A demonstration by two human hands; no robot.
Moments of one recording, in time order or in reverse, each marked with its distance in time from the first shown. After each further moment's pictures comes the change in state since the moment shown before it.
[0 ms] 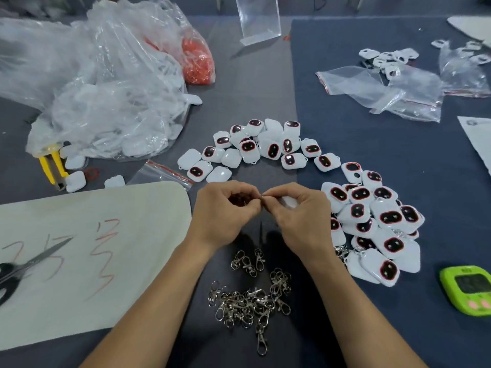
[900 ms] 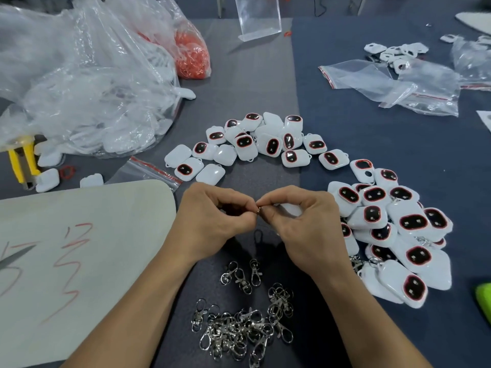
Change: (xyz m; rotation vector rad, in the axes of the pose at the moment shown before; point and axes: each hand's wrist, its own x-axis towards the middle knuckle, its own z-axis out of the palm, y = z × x) left_hand -0.002 -0.009 0.001 -0.094 -0.102 -0.012; right_hand -0.005 0.008 -0.007 0.105 -0.095 -0.057
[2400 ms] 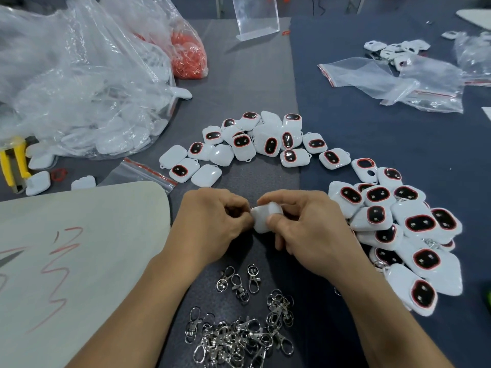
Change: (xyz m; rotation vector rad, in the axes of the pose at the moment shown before) left_hand 0.008 -0.014 0.006 0.438 0.016 -0.032; right_hand 0.007 0.010 -0.013 -0.113 -0.218 0.232
